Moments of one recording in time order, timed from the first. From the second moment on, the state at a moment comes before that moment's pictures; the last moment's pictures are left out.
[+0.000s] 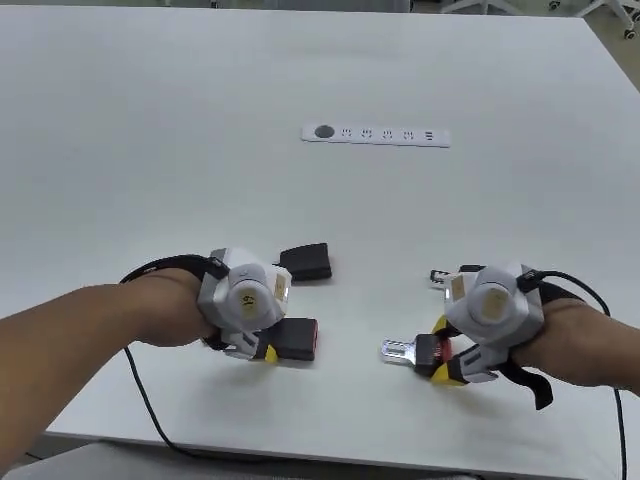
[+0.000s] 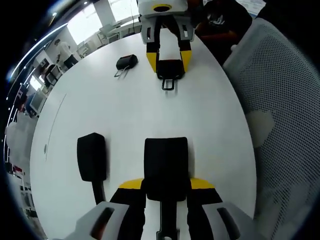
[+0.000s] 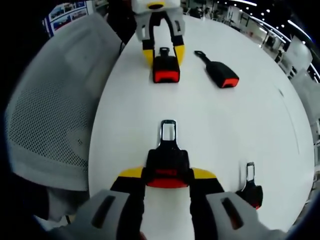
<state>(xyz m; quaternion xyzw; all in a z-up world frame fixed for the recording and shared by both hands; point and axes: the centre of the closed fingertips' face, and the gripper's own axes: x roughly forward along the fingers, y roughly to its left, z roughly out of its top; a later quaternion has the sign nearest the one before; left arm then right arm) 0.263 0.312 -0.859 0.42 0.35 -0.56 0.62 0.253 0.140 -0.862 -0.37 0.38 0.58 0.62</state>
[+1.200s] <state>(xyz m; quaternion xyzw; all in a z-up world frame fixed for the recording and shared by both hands) 0.263 0.309 -0.860 0.43 0.35 -0.56 0.61 0.256 0.230 -0.861 -0.35 0.35 0.60 0.63</state>
